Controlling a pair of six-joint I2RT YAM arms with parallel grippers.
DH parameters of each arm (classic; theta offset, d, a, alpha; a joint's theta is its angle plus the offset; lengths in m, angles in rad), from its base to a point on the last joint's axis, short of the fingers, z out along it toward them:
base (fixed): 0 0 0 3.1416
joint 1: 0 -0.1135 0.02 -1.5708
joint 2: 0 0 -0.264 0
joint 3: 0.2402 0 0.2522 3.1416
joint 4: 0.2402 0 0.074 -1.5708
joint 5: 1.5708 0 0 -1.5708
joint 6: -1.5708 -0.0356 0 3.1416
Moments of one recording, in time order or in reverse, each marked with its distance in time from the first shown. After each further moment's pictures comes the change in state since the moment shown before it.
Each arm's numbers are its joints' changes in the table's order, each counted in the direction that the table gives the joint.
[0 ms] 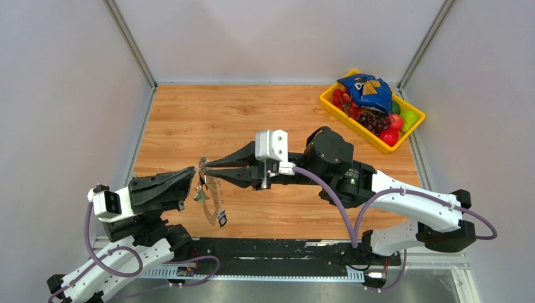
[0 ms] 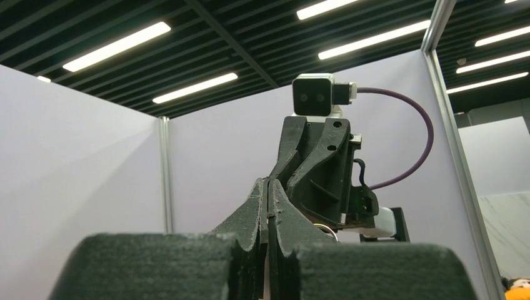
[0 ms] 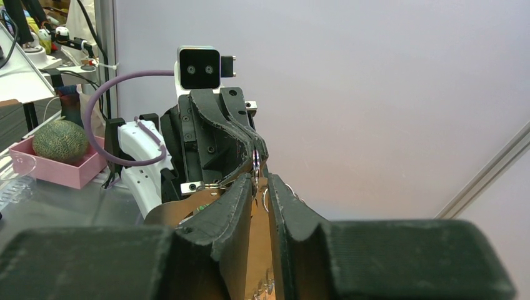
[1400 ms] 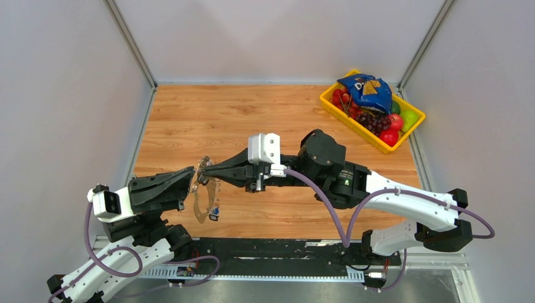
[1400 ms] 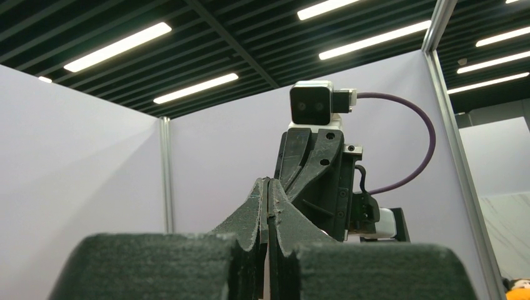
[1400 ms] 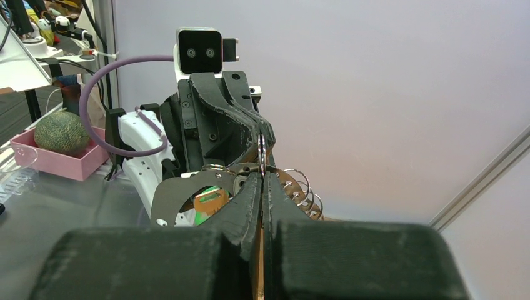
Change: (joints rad) left arm 0.000 0.002 0.000 0.001 -0.001 0.000; right arm 0.000 -0.013 -0.026 -0.007 0.006 -0.003
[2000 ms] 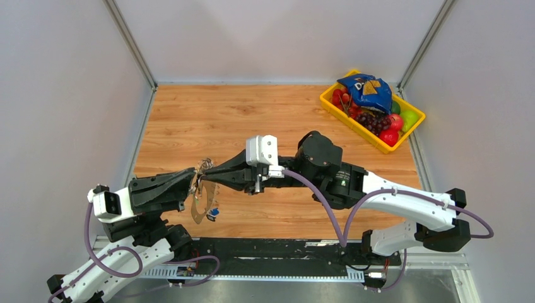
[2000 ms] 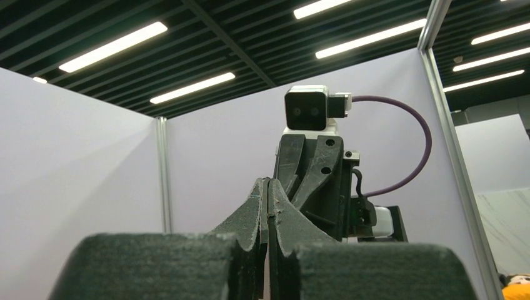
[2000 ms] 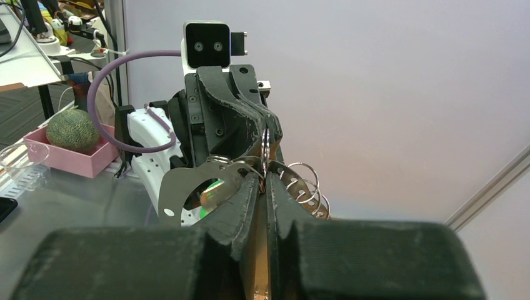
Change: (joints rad) left arm 0.000 0.000 0.000 0.001 0.009 0.000; right arm 0.000 0.002 -0.029 -0.028 -0.029 -0.019
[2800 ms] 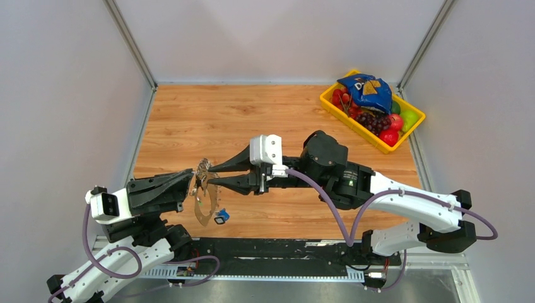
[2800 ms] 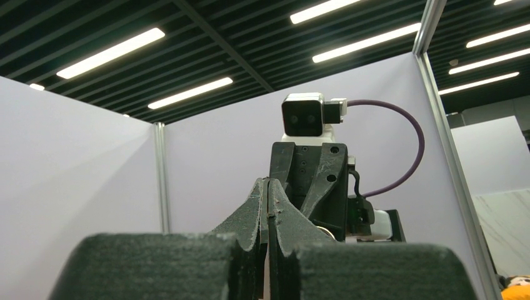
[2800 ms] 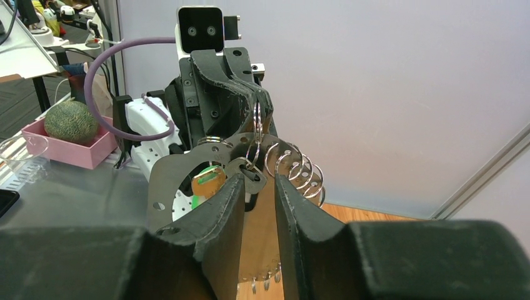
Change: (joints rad) left arm 0.000 0.000 0.006 -0.013 0.010 0.003; right arm 0.000 0.027 0.003 0.074 0.025 0.003
